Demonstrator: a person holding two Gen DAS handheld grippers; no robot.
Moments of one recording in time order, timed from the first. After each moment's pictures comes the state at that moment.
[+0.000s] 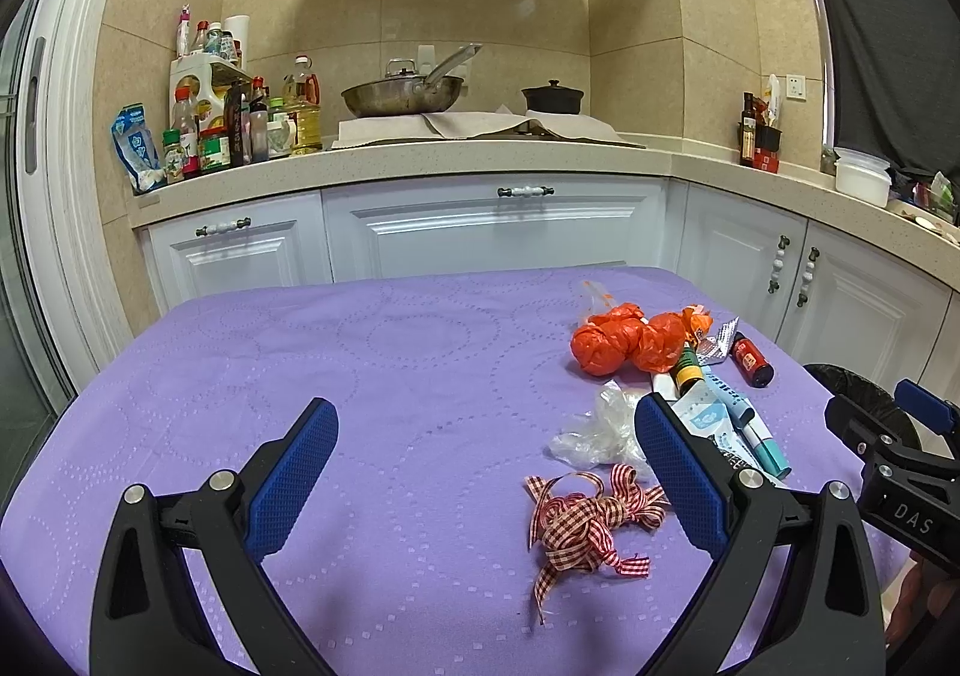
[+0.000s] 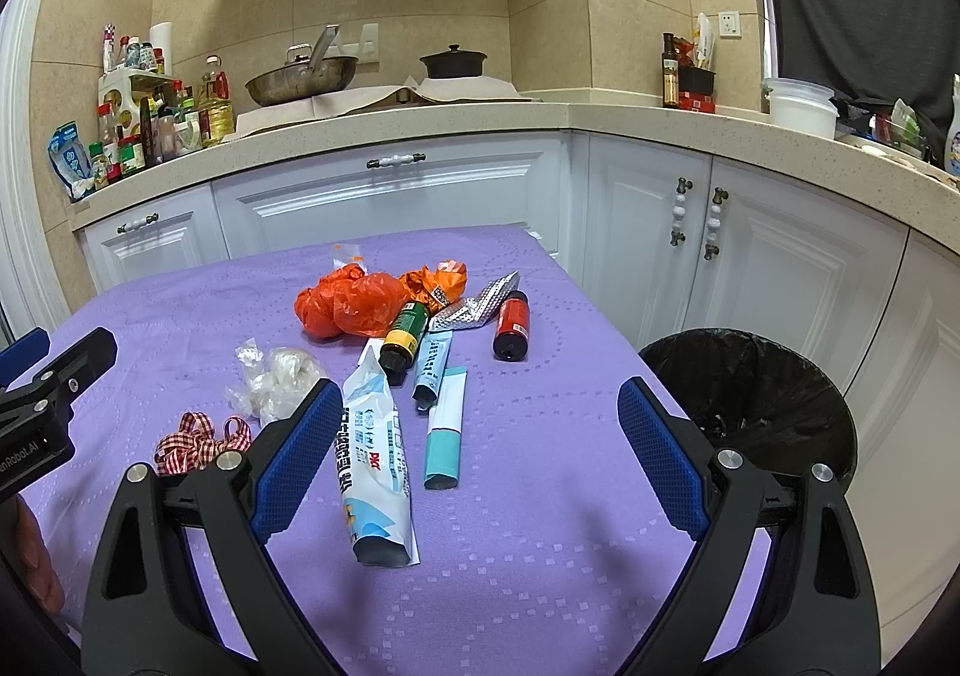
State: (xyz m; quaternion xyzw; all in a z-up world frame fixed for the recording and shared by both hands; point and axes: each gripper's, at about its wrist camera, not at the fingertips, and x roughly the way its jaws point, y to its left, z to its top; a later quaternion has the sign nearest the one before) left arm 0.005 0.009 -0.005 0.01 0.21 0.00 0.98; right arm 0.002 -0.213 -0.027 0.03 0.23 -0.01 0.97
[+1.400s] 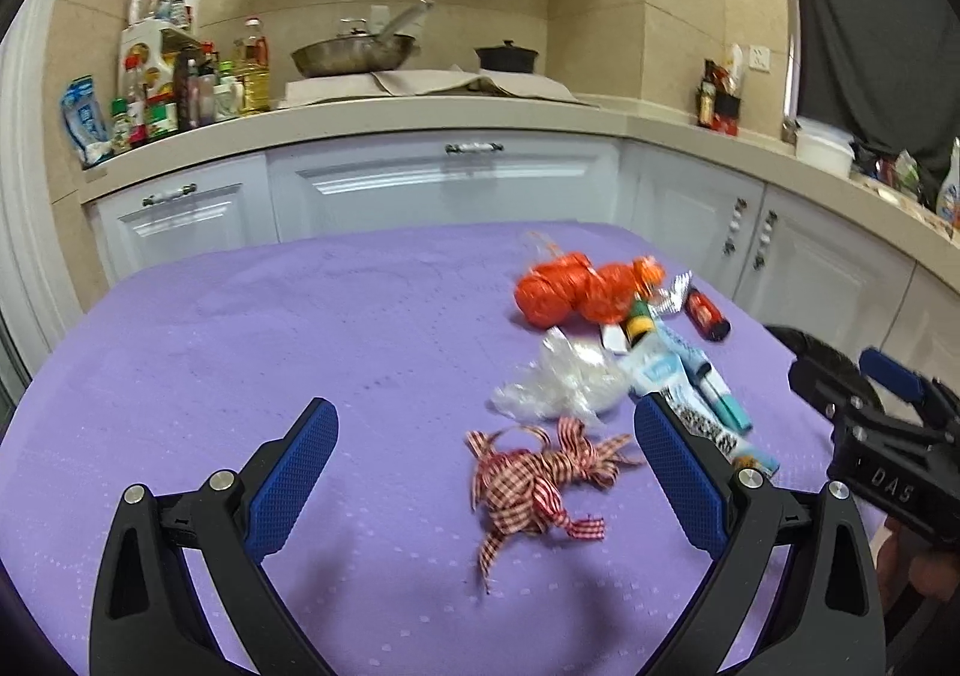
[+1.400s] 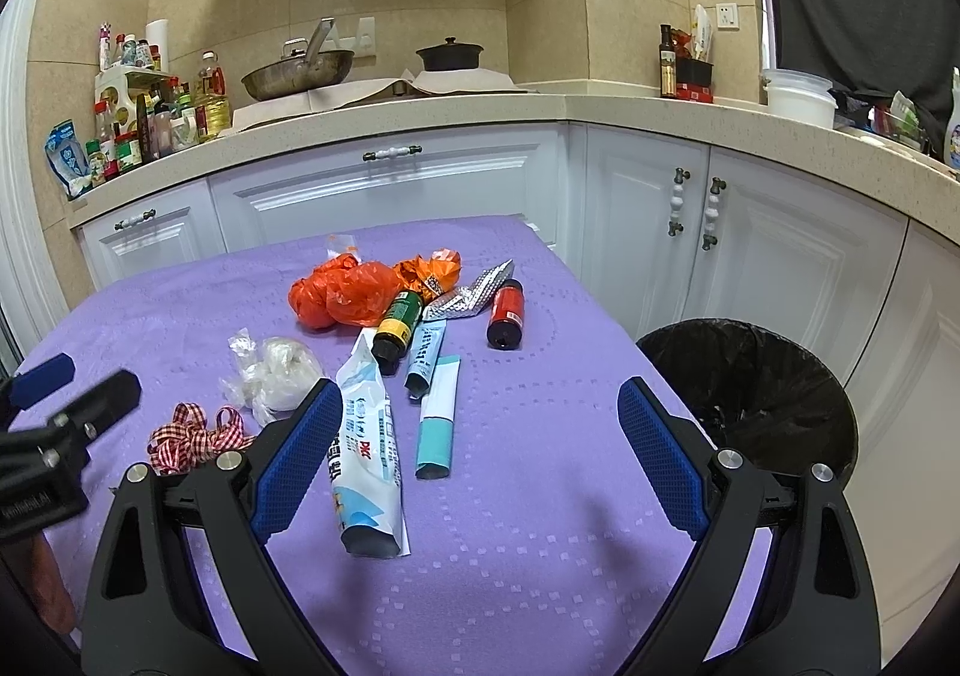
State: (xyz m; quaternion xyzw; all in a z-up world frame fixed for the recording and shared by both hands) left arm 0.005 -0.005 -0.019 0.01 0.26 -0.07 0.96; right arm 0.002 -0.216 -0.037 0.03 0.23 -0.01 0.97
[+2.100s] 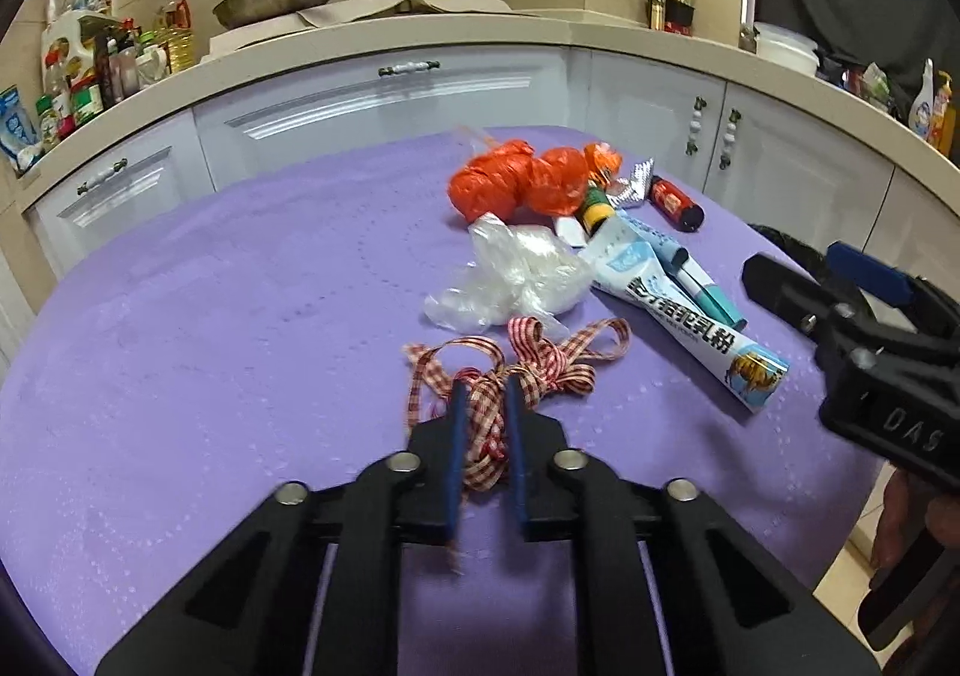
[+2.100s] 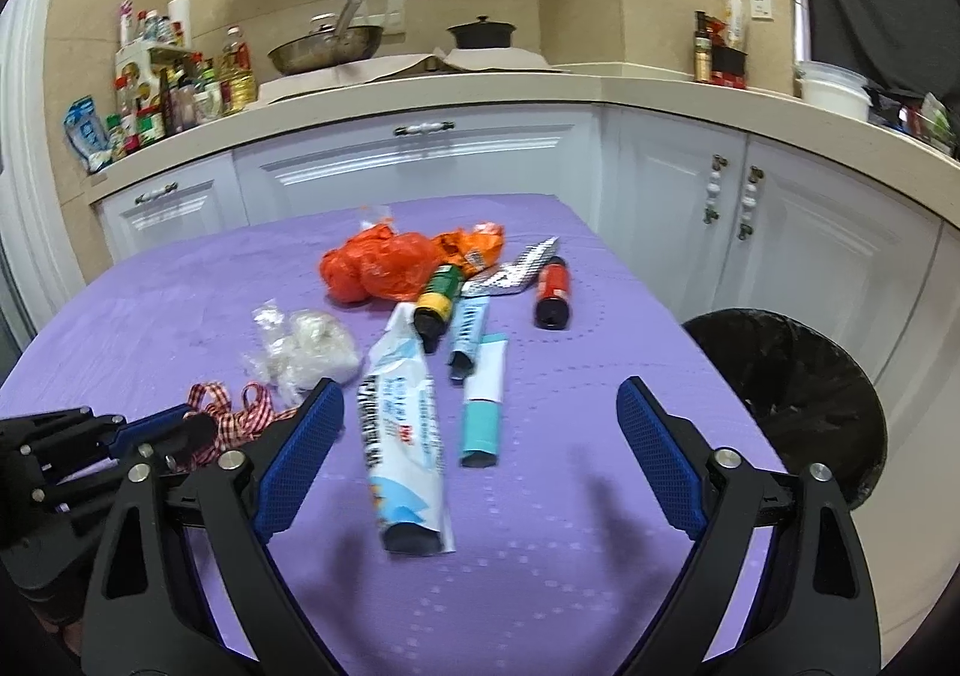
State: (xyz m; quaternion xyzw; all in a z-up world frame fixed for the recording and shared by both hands) left arm 0.021 -0.018 -0.048 0.05 0.35 -0.12 0.93; right arm 0.014 -0.197 -0.047 0.02 0.26 0.03 0.97
